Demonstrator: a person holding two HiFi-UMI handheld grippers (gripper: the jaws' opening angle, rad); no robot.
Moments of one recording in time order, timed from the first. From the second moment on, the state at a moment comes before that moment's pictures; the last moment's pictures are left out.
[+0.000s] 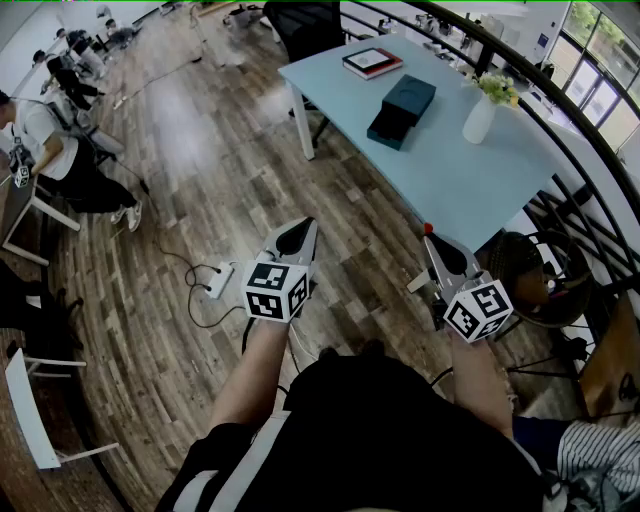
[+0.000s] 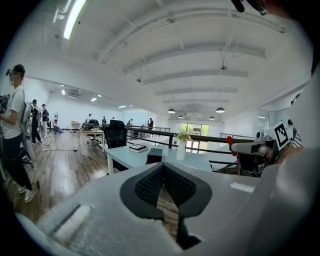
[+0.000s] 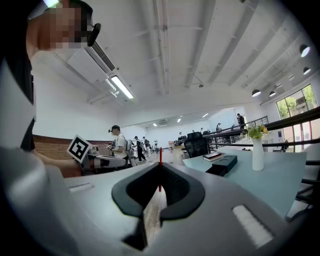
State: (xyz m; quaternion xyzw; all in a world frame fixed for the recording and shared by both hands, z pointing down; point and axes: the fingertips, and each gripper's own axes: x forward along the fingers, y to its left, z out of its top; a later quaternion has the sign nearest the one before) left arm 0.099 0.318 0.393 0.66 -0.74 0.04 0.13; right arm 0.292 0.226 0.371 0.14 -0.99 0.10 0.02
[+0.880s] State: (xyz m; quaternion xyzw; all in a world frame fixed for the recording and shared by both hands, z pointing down) left arm 0.119 0.295 0.395 0.66 -0.74 0.04 0.14; right arm 0.312 0.204 0.372 0.13 -0.99 0.11 0.01
